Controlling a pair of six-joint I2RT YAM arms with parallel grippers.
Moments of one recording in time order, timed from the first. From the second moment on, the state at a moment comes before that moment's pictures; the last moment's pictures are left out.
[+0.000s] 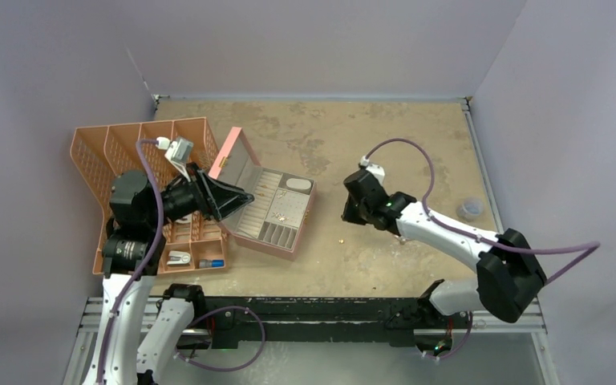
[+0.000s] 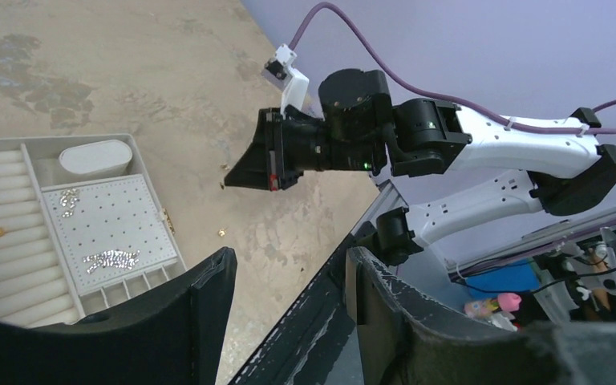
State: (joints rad) left arm -0.07 0.65 0.94 -0.44 0.89 -0.57; right arm 0.75 1.36 0.85 -0.44 0.23 0.83
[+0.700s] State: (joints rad) left arm -0.46 1.08 0.89 -0.11 0.69 -0.97; right arm 0.44 1.22 0.61 0.28 -0.55 0.95
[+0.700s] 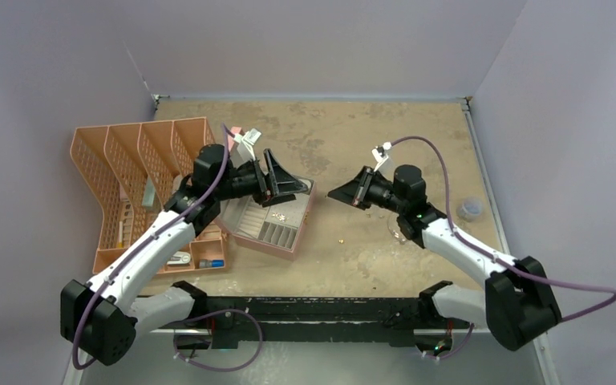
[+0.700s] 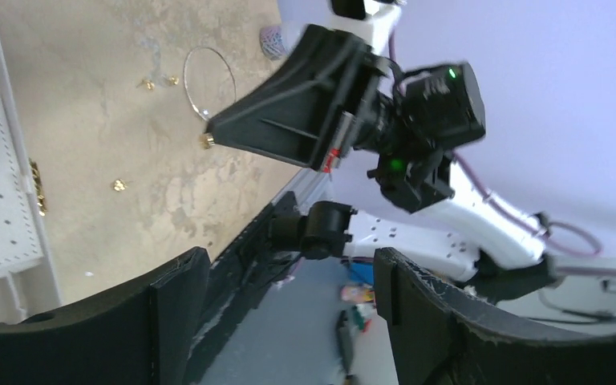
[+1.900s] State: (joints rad) left arm -0.52 1.25 0.82 0.31 0.72 -1.71; right arm 0.59 1.07 0.47 1.03 -0.52 0.38
